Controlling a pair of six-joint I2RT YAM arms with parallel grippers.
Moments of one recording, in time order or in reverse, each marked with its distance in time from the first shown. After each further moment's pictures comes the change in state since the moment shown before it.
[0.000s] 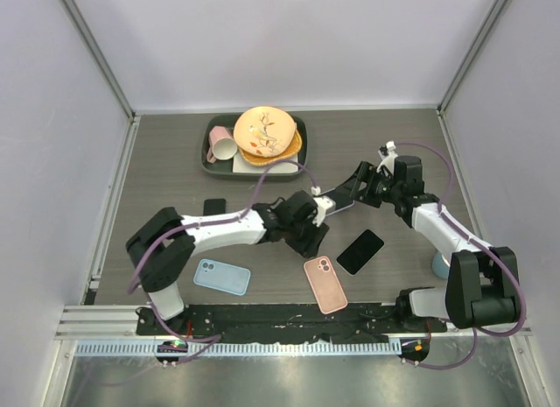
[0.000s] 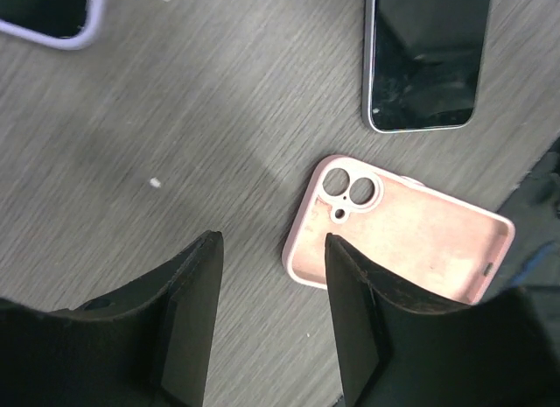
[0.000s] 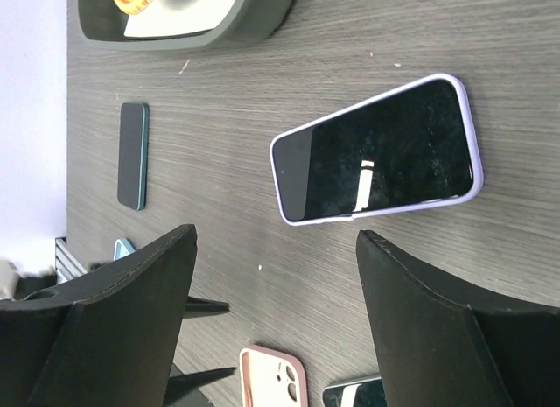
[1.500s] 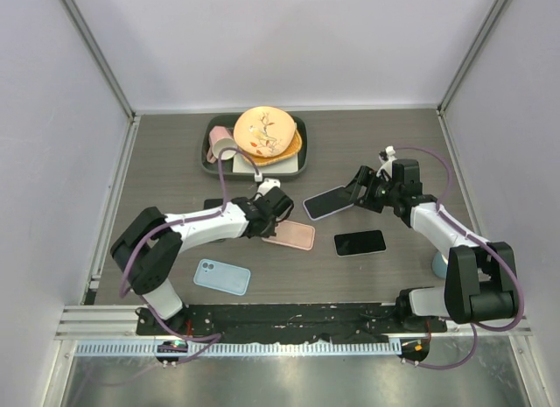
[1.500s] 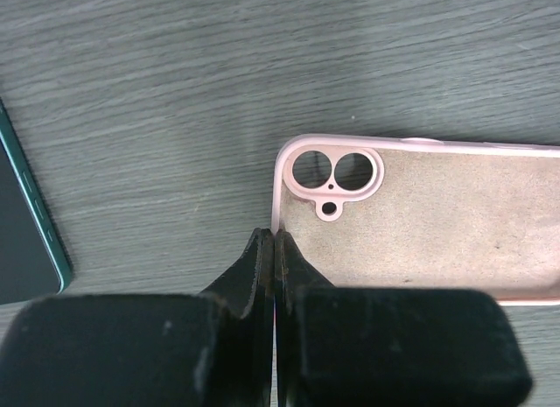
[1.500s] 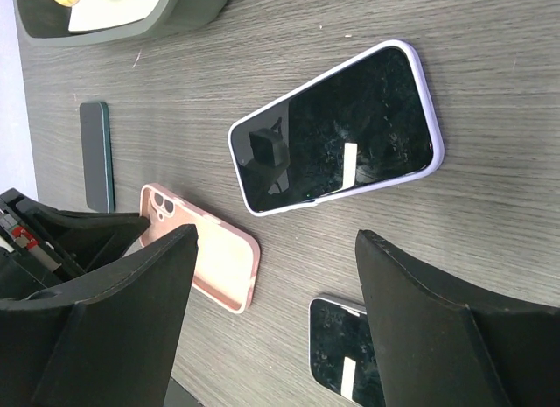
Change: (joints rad) left arm 0.101 -0.032 -0.072 -0.201 -0.580 -0.336; right arm 0.000 0.028 -0.016 -0.043 0.064 -0.007
